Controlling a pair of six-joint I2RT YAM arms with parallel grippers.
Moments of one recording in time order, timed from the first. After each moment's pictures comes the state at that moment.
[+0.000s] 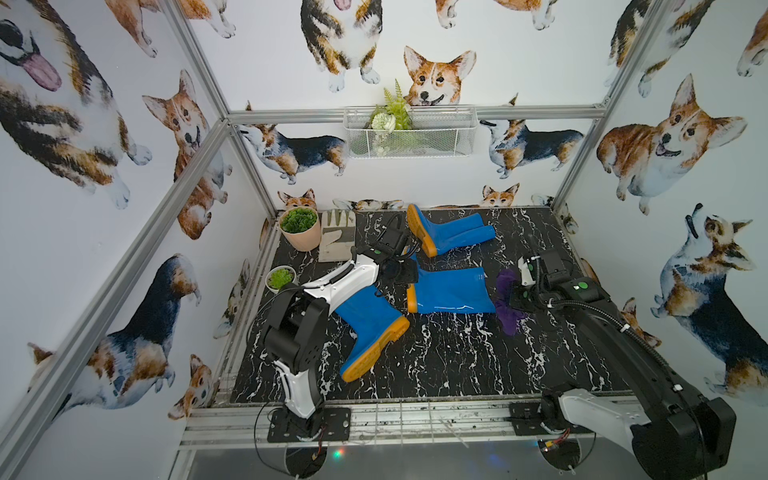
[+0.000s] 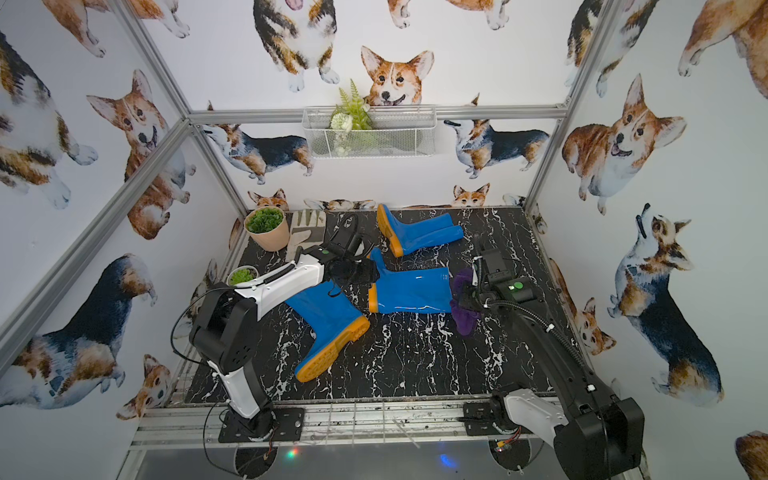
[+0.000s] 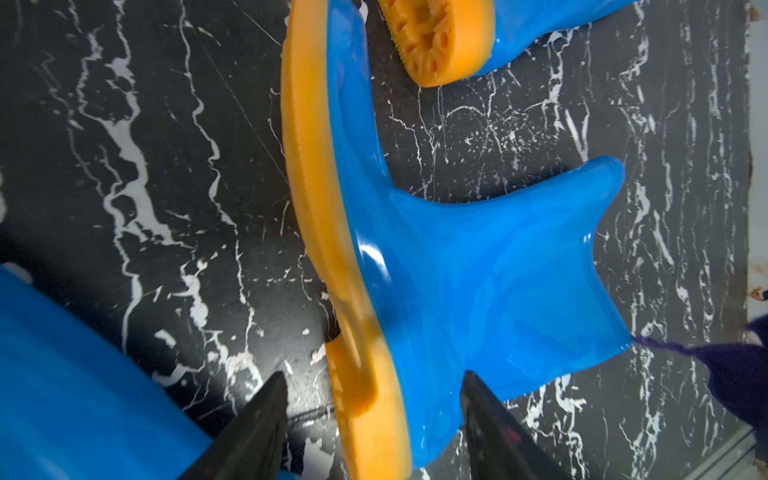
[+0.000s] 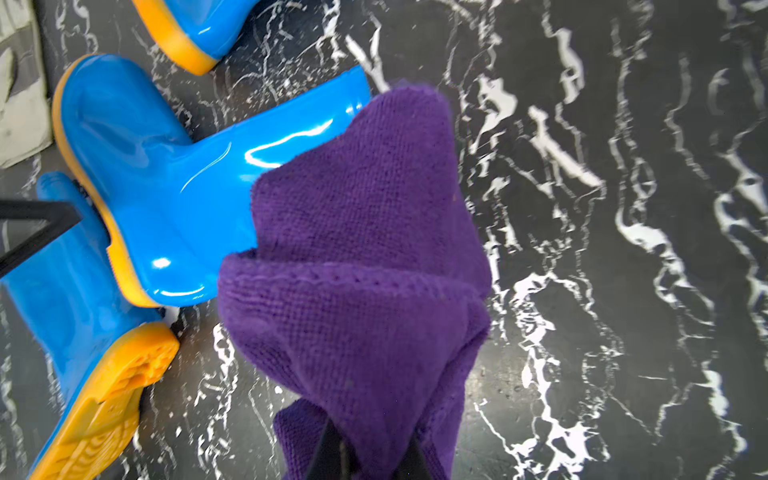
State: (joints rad) left arm -0.59 1.84 1.36 -0.56 0.14 -0.56; right arm 0.31 1.09 0.96 -0.92 -0.11 0.49
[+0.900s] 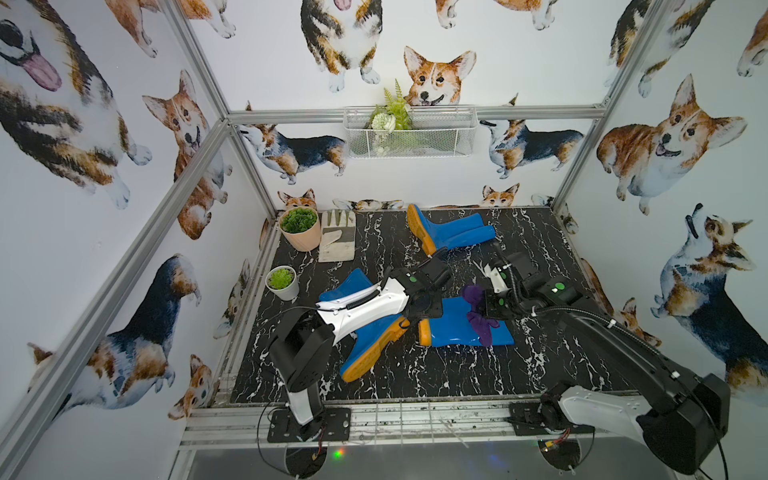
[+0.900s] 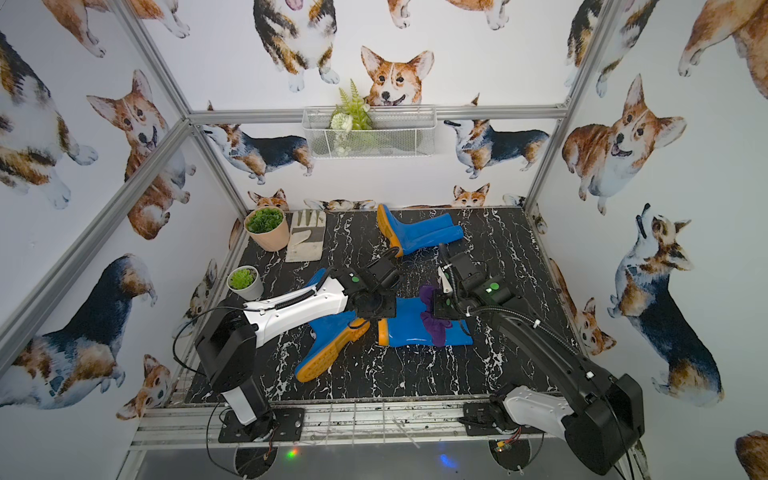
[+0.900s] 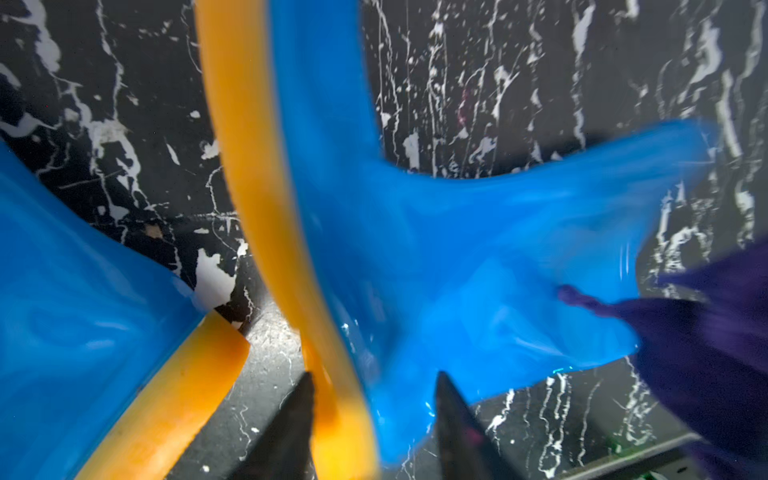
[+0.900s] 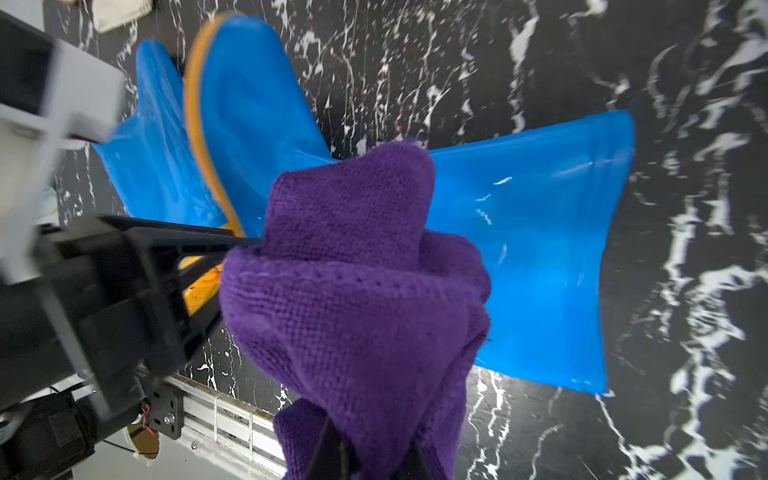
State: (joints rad) left arm -0.92 1.73 1.34 -0.77 -0.05 -0.89; right arm 0.60 1.18 1.00 -0.89 -0.15 0.60
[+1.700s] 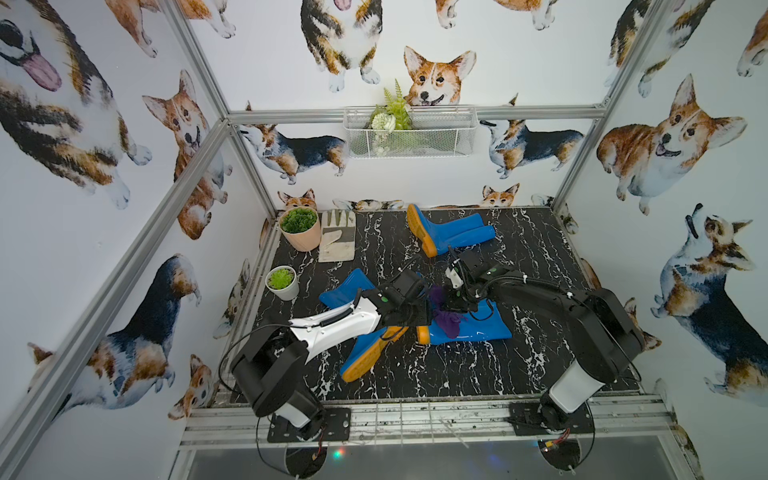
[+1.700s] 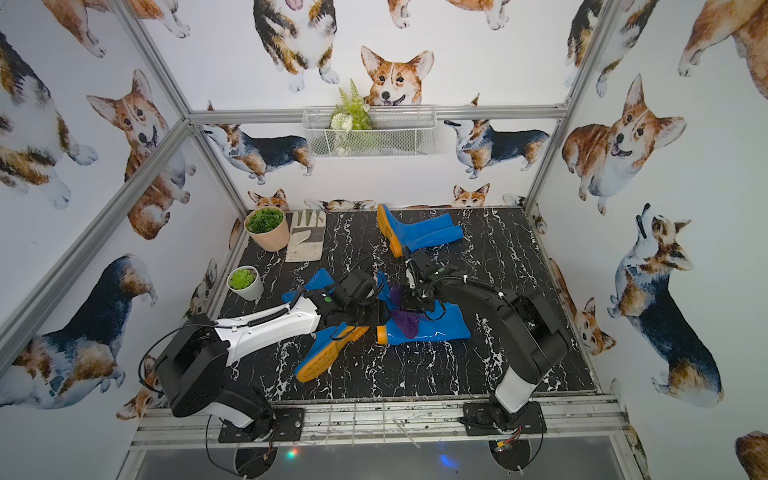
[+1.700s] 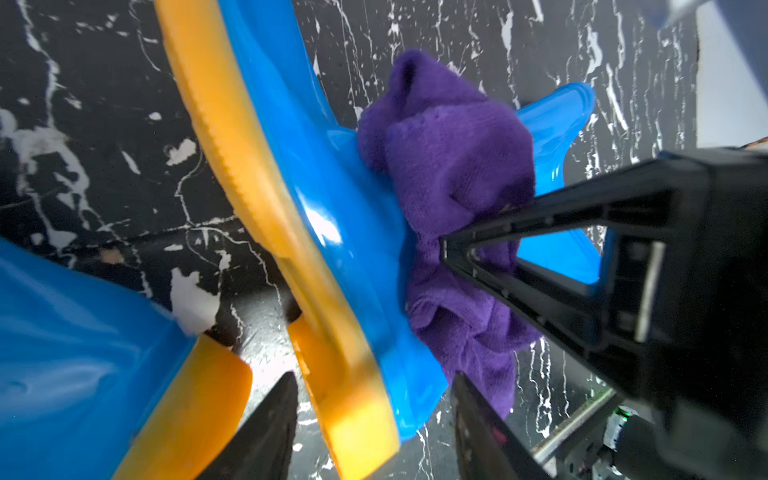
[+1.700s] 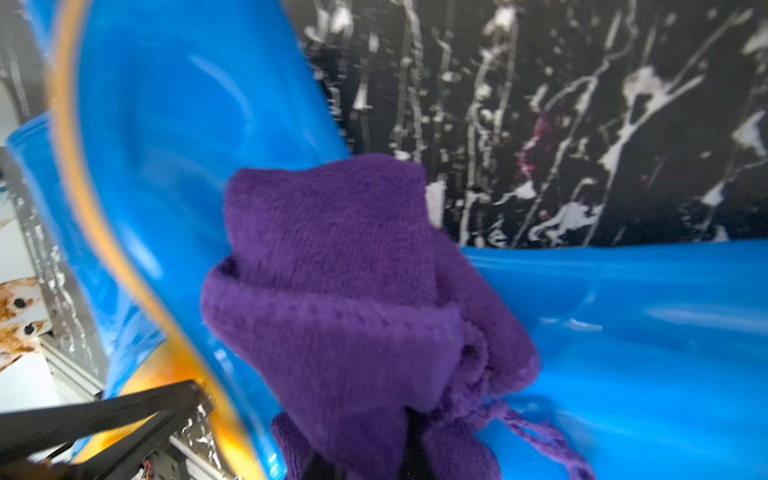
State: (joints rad) left arm -0.85 1.57 0.98 -0.39 0.12 -0.76; right arm 0.64 1.68 1.06 -0.55 -0.27 0.64
